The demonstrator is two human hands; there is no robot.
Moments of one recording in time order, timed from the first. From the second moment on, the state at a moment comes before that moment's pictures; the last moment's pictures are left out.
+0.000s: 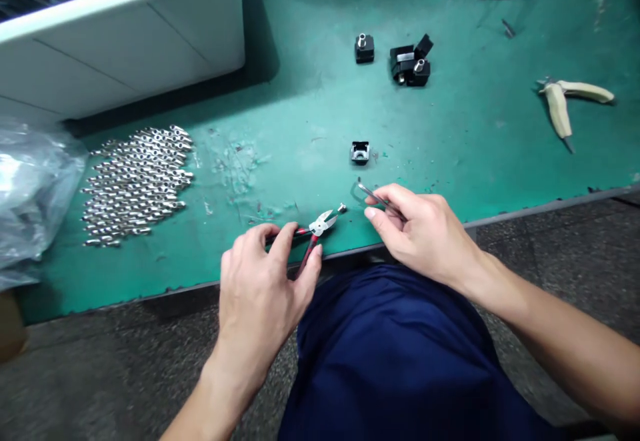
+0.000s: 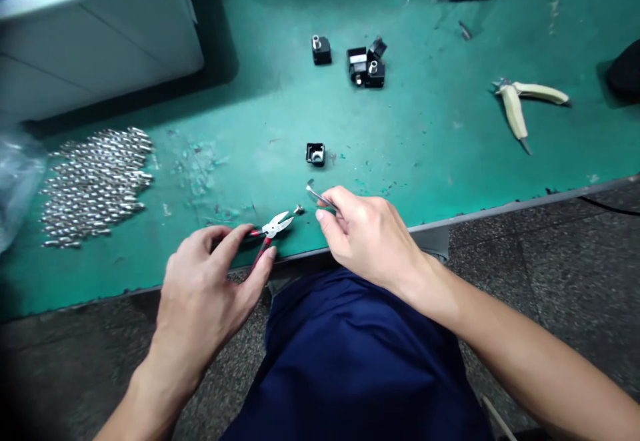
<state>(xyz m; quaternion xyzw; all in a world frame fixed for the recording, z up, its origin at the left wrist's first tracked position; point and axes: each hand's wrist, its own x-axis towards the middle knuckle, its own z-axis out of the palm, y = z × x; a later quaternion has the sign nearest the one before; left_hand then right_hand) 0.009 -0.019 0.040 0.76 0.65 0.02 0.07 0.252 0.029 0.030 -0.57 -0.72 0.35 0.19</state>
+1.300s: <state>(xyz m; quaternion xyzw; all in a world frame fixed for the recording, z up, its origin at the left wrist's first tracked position) 0.011 -0.017 0.030 0.77 0.64 0.02 0.02 0.241 0.023 0.028 -0.57 -0.70 0.41 0.14</state>
